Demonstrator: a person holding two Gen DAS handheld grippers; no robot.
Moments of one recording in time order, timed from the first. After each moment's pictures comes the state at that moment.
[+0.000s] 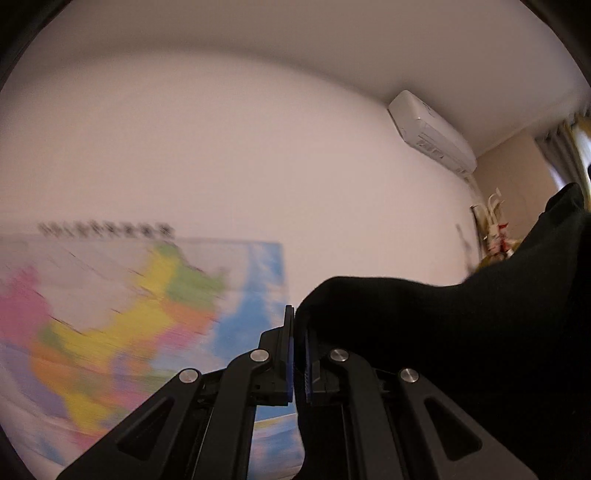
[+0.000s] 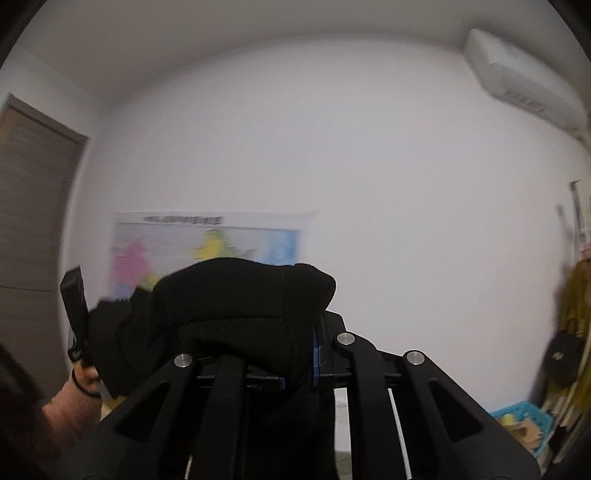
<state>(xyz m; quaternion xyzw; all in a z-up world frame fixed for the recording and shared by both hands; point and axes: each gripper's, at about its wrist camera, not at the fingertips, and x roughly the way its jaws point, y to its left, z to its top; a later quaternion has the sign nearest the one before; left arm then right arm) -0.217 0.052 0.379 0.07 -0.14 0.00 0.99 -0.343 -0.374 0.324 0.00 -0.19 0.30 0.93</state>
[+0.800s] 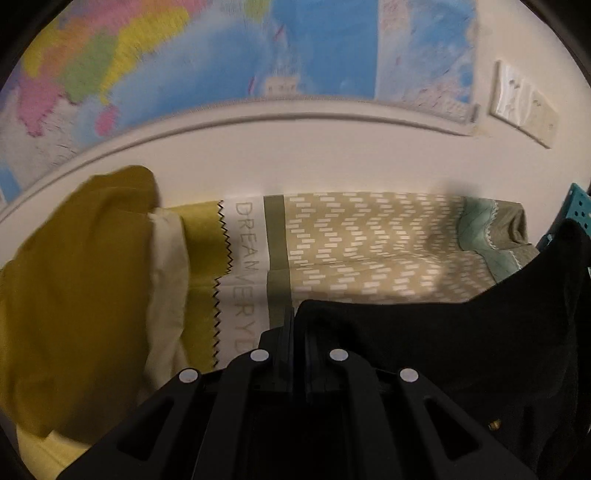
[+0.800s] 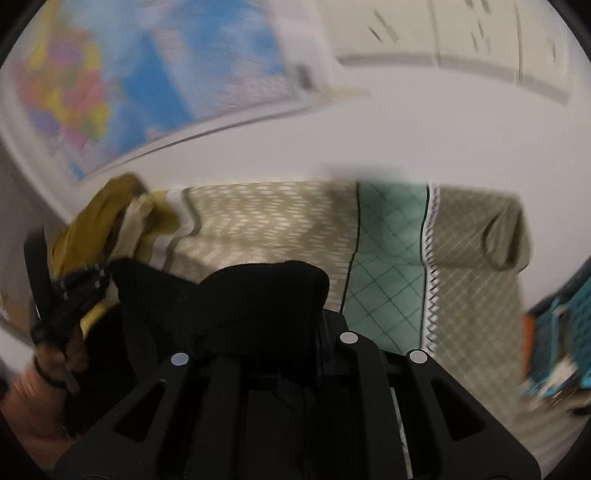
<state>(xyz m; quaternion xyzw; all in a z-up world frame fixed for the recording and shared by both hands) 0.041 0.202 0.004 -0.06 0.41 0.13 0.90 0.100 -0.119 0.023 0.01 0.36 0.35 0.86</state>
